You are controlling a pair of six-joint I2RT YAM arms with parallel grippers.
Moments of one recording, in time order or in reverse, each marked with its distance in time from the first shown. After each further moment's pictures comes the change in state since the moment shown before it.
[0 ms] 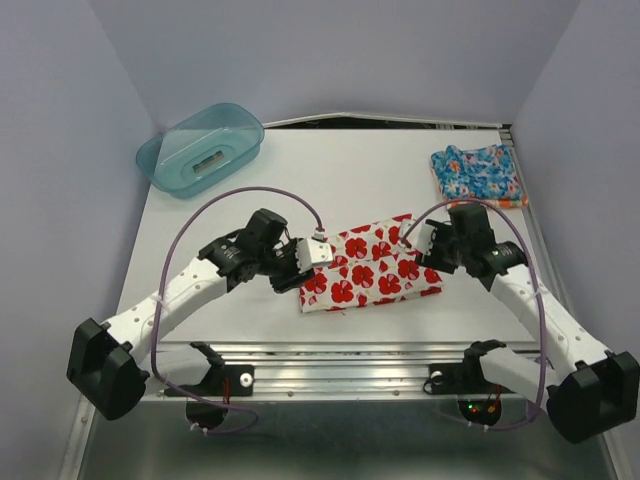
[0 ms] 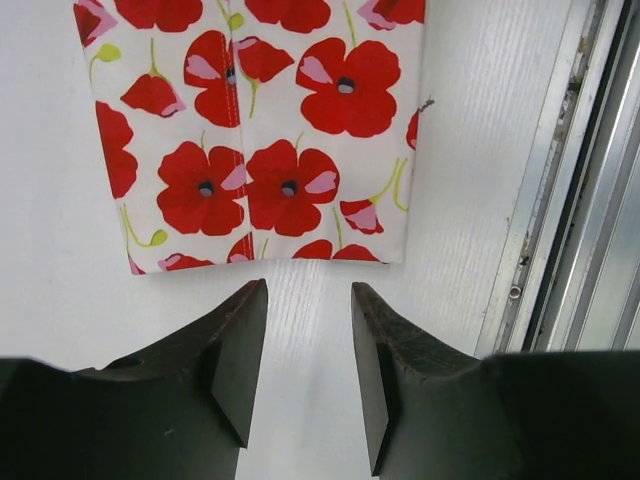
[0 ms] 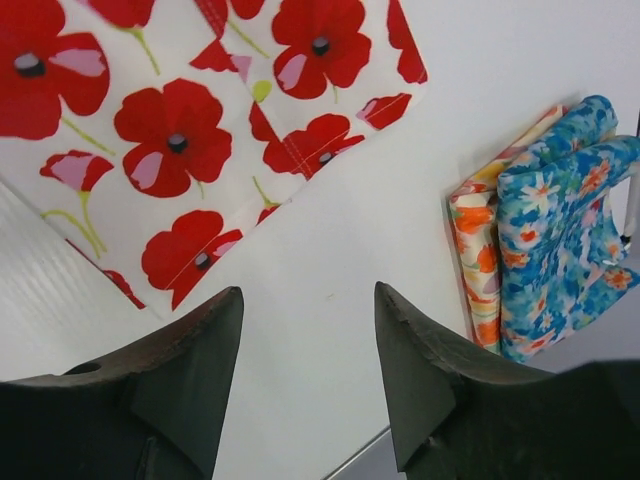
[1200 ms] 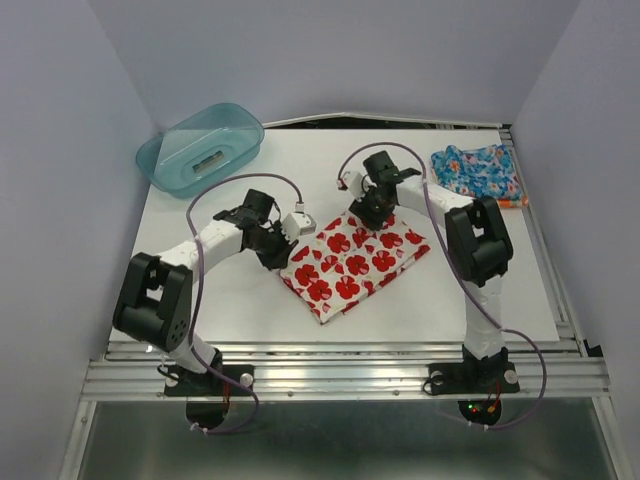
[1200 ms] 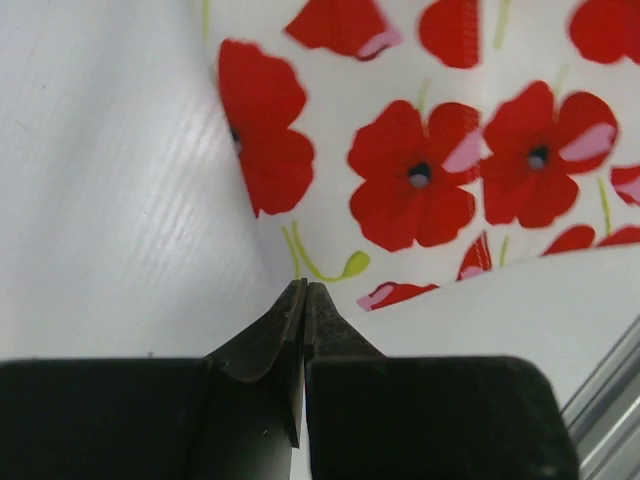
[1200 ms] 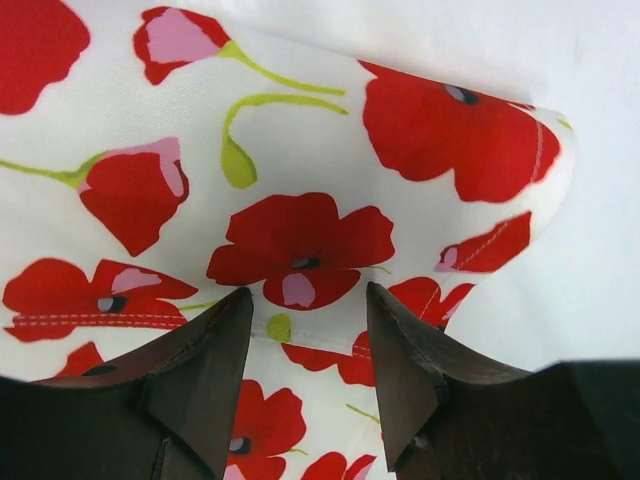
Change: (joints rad) left arm 0.296 0.455 0.084 0.112 0.050 -0.070; right arm 0.094 1.093 0.785 0.008 -0.021 0.474
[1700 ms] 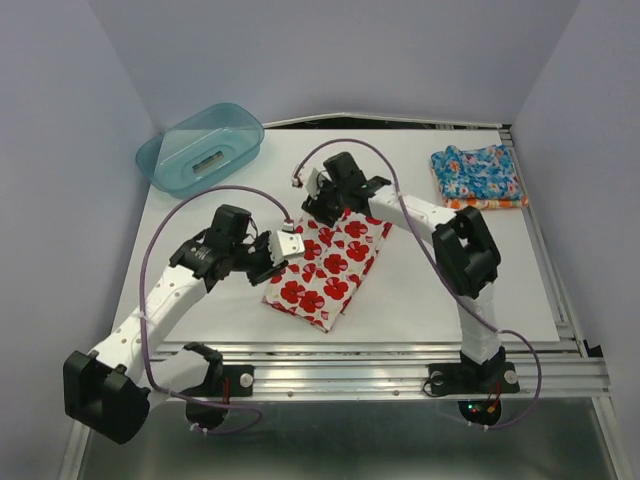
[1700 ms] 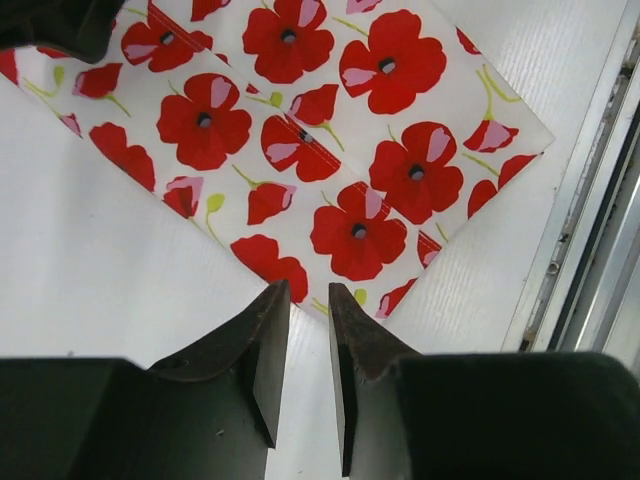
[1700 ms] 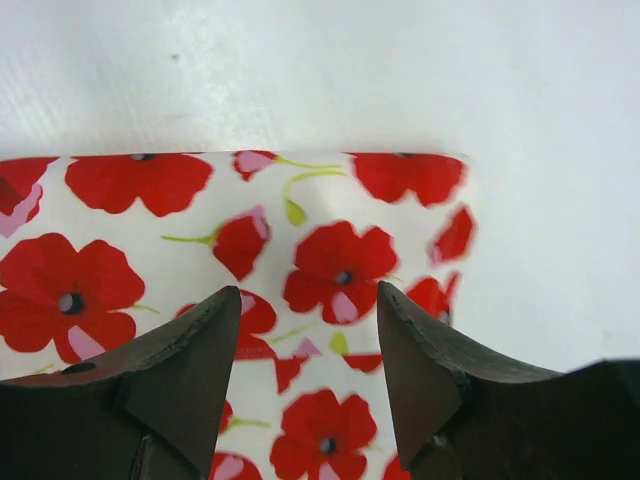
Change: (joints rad) left arm -0.040 -0.520 -0.112 -0.161 0.085 0.181; right arm 0.248 0.018 0.092 0.272 -0.069 0.020
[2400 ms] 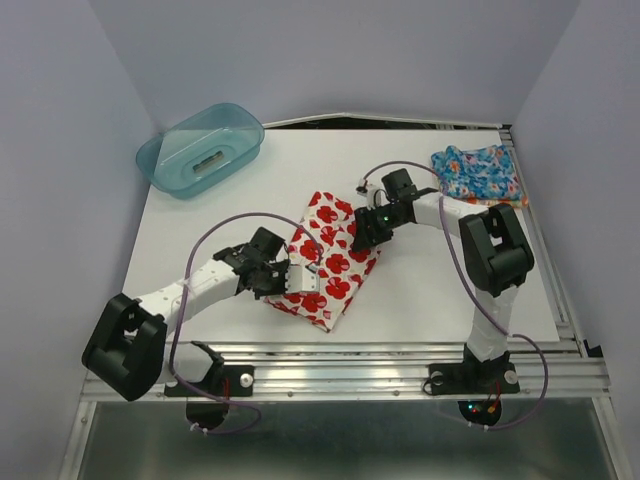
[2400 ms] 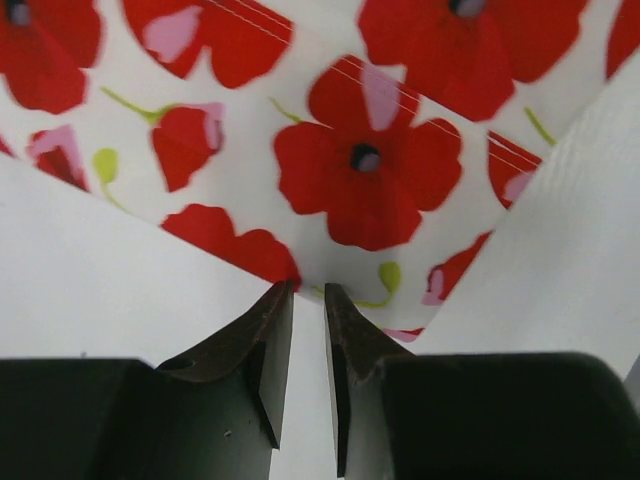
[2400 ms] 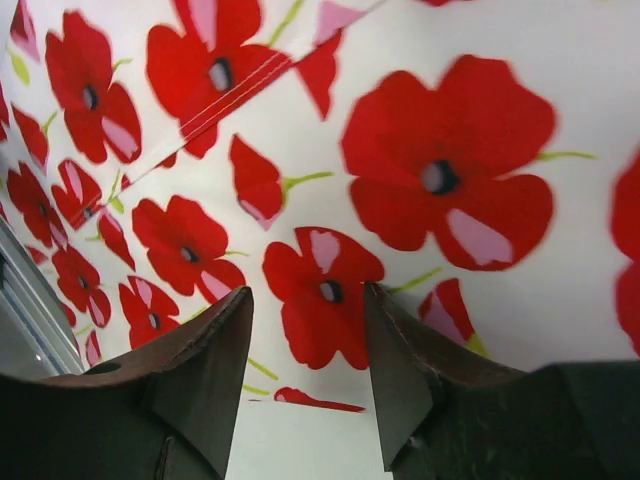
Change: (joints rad) left arm -0.145 0.198 -0.151 0.136 -0.336 0.258; right arm -0.249 -0.145 -0.377 -0.082 -0.384 0.537
